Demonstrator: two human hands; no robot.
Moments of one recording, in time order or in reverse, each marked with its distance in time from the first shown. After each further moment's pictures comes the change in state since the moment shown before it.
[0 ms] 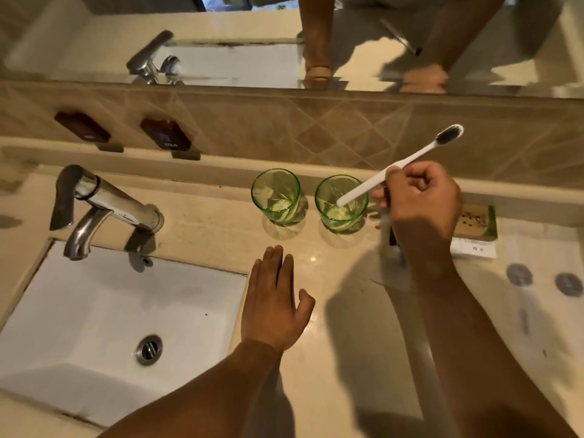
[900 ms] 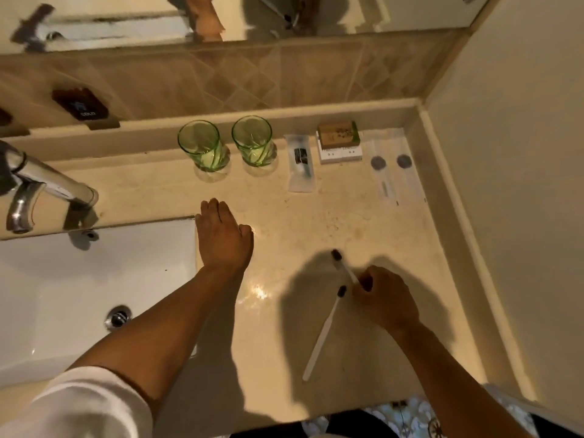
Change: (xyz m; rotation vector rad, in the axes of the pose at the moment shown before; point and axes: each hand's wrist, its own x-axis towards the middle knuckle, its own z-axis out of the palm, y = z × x) left_hand -0.027 0.004 -0.021 0.014 -0.086 0.028; right_hand -0.256 0.045 -0.197 -1.084 -0.297 0.387
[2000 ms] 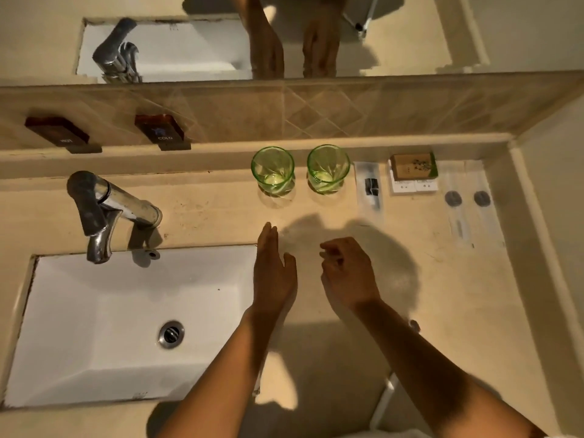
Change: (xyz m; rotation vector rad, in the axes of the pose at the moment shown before) left_hand 0.009 -0.034 -0.024 -0.556 -0.090 -0.126; right_hand 0.067 -0.194 0.063 0.541 0.059 -0.270
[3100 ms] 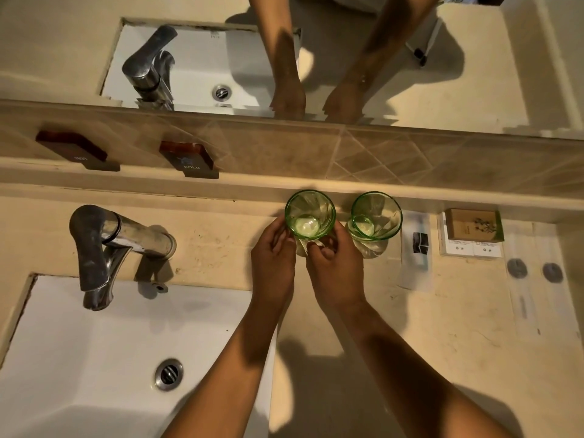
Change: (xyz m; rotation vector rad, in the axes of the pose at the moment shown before) left_hand 0.110 0.033 -0.043 -0.838 0.199 -0.280; right_hand 0.116 -0.063 0.079 0.350 -0.003 0.076
